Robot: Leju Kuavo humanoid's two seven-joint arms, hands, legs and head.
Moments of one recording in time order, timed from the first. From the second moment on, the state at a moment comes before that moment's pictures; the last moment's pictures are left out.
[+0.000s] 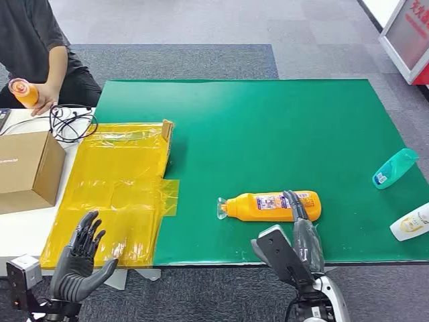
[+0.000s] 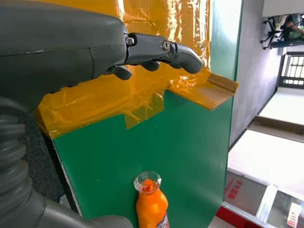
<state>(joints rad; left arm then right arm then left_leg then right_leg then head) 0.35 -0.34 0.40 -1.58 -0.16 -0.57 -0.29 0.27 0.11 0.00 -1.95 1.01 -0.12 -0.17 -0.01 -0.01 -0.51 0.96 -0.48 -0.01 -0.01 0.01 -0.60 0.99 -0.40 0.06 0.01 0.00</state>
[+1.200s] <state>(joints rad) 0.23 -0.30 0.46 -1.42 -0.25 -0.58 -0.37 -0.07 -0.07 0.02 -1.66 1.32 0.19 0.02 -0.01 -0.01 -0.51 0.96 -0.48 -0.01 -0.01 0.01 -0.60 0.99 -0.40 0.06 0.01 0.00</state>
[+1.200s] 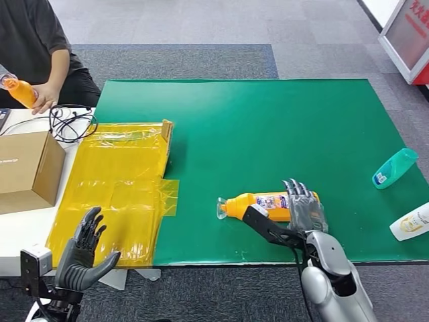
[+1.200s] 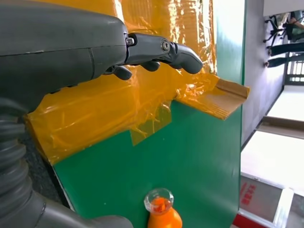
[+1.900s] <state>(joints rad) 0.14 -0.21 0.45 -1.26 -0.22 -0.55 -0.51 -0.51 -0.27 0.22 -1.03 1.21 0.32 -0.08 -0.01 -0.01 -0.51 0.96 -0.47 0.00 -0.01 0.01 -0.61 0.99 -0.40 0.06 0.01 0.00</state>
